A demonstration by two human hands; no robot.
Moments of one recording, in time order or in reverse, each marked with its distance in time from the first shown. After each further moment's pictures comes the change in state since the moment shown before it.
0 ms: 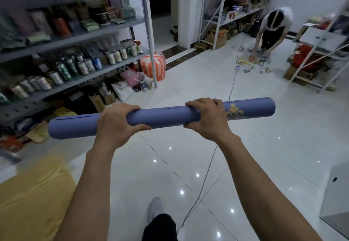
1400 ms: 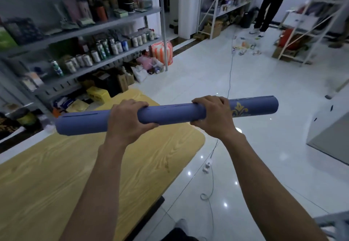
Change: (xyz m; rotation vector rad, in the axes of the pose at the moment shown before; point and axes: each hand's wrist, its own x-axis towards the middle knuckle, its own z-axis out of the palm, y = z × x) left_hand -0.455 -0.157 -0.254 0.030 -0.033 0.110; right_hand -0.377 -0.415 0.044 -0.036 0.115 0.064
